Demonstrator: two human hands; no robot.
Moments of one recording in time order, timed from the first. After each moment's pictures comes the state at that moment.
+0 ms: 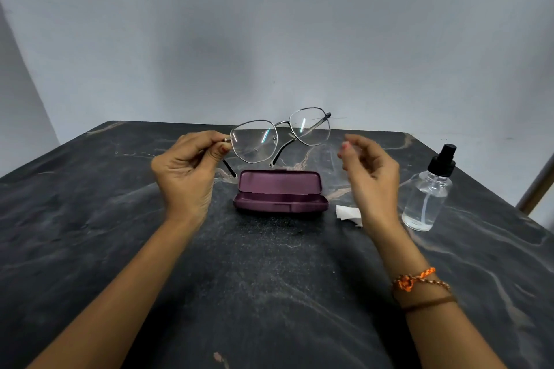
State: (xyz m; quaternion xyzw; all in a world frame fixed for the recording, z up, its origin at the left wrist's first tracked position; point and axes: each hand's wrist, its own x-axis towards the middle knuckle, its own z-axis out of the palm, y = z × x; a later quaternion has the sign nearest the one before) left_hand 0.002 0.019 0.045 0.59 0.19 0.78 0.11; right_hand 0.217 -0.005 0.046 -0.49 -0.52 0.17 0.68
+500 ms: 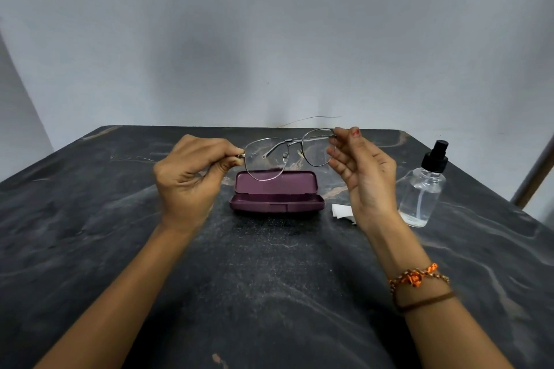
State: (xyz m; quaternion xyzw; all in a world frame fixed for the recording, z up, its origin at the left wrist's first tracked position) left_hand 0.001 0.008 0.049 0.70 0.18 0.69 -0.04; right_hand 0.208 -0.012 0.060 -0.31 -0.41 0.42 0.75
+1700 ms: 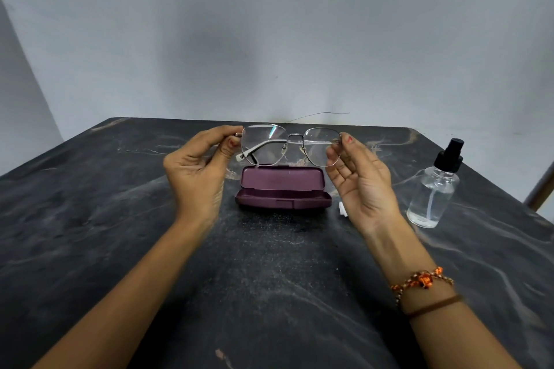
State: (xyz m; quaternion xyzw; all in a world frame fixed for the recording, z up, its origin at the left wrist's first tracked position) left_hand 0.016 0.010 0.046 0.55 0.22 0.78 0.20; right_hand 0.199 -0.010 0.054 -0.26 -0.32 0.54 0.73
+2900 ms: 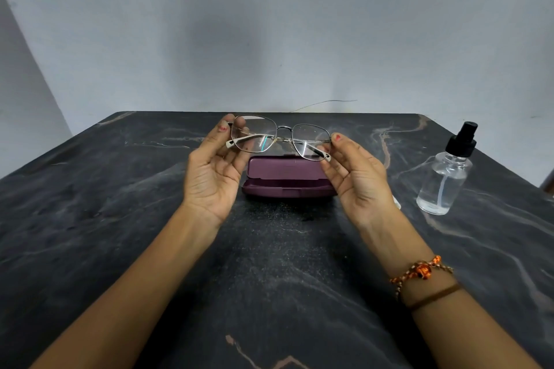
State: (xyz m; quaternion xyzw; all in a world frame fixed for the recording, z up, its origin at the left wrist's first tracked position) left_hand 0.016 0.006 0.050 0.30 0.13 0.69 0.64; right_hand 0.187 -0.008 0.043 -0.31 -0.29 0.55 0.72
